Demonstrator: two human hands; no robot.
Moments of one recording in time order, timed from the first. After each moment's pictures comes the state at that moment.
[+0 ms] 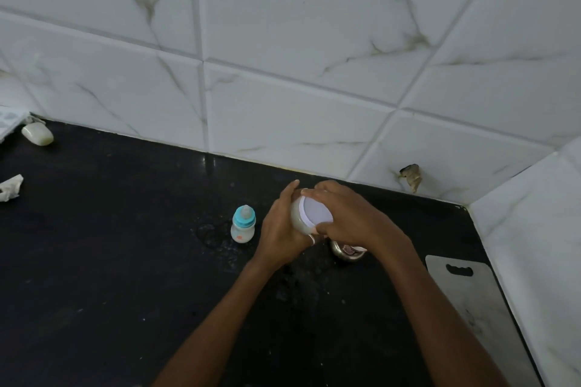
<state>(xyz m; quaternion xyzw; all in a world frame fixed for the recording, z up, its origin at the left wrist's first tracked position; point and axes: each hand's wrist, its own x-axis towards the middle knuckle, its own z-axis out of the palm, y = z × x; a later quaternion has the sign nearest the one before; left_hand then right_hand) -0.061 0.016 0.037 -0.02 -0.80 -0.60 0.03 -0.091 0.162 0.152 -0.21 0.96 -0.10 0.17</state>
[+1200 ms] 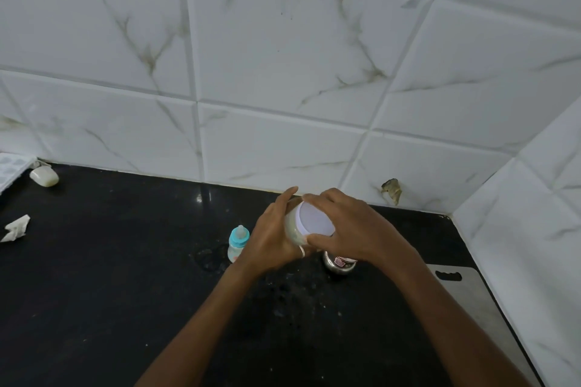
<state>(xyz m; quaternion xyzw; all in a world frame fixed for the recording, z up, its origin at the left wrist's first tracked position) -0.053 0.005 0.104 -0.10 -0.84 -0.53 -0.06 -0.043 0.177 0.200 -0.23 0.97 -0.08 0.04</state>
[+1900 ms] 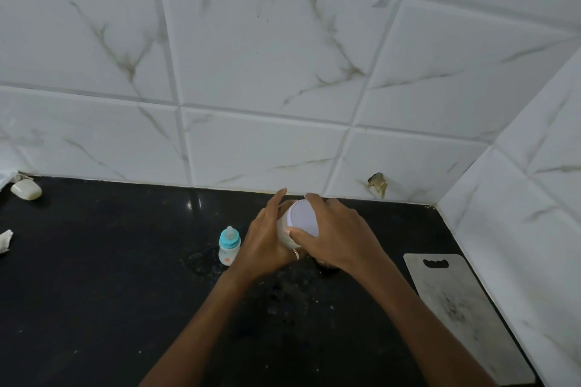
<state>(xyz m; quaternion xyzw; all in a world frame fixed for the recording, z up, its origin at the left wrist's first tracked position) -0.039 0.014 0.110 -0.06 -0.86 -0.50 -0.05 -0.014 0.167 0.193 -0.10 0.99 -0.10 0.00</state>
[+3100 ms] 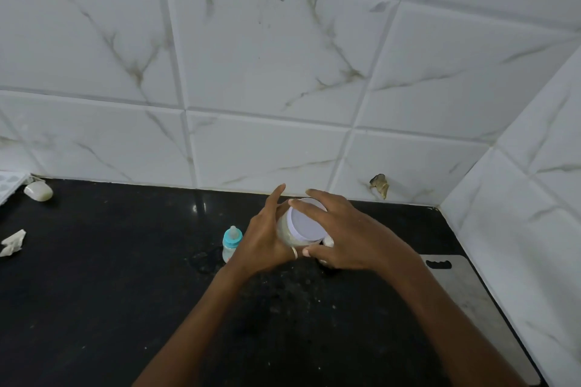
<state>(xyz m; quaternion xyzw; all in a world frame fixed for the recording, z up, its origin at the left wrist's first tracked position) -0.028 0.000 0.113 -0.15 -0.83 -0.53 0.00 -0.005 0.193 0.213 -0.25 0.96 -0.10 0.08</state>
